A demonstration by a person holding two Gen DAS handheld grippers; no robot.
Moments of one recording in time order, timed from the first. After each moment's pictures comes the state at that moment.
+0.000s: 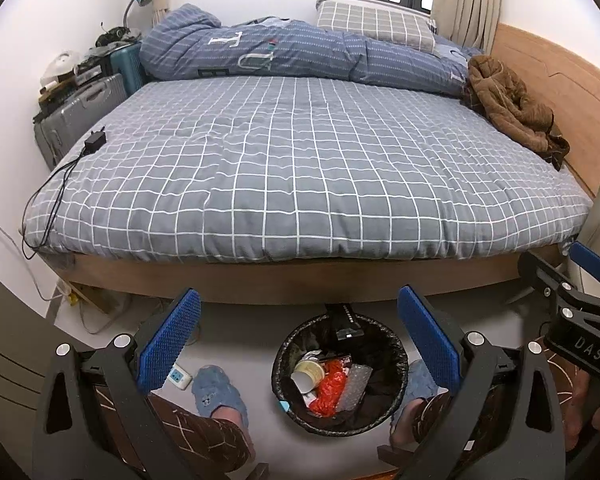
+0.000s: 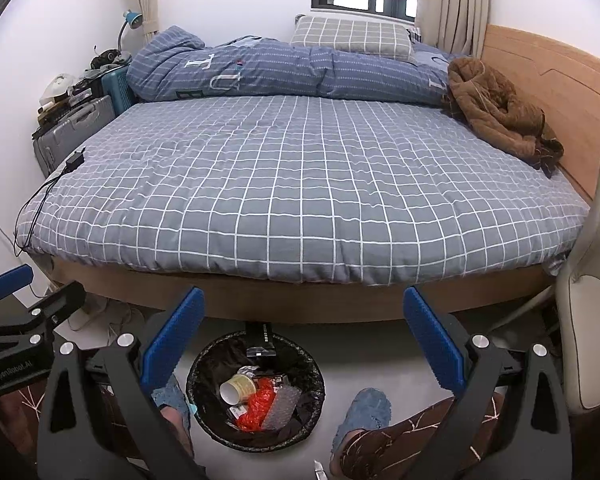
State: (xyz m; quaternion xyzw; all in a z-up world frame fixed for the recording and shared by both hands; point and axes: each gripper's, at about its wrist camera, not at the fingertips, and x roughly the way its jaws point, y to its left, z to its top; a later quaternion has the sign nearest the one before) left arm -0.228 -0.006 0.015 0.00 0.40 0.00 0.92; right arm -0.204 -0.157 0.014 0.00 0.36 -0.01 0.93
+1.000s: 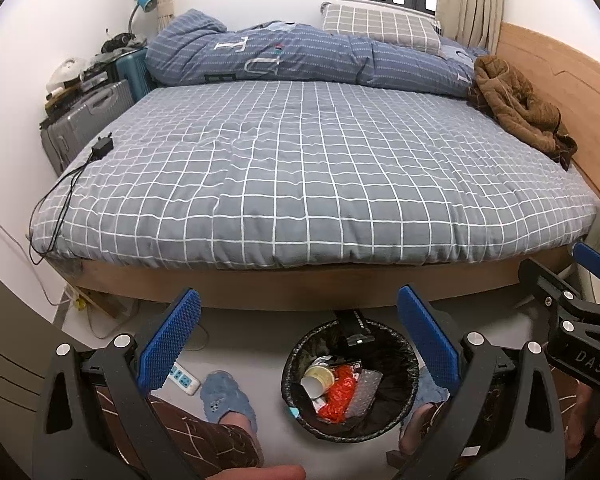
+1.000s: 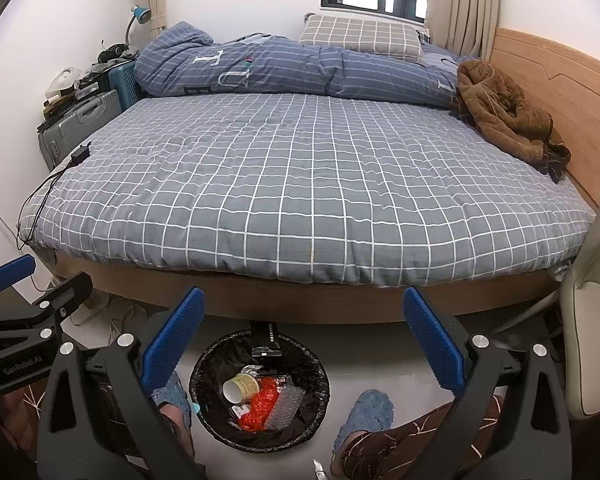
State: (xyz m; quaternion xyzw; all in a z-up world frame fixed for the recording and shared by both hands) left arm -0.222 -0.002 0.014 0.01 0.39 0.01 0.92; right arm -0.200 -0.144 0.012 0.00 0.37 0.00 0.93
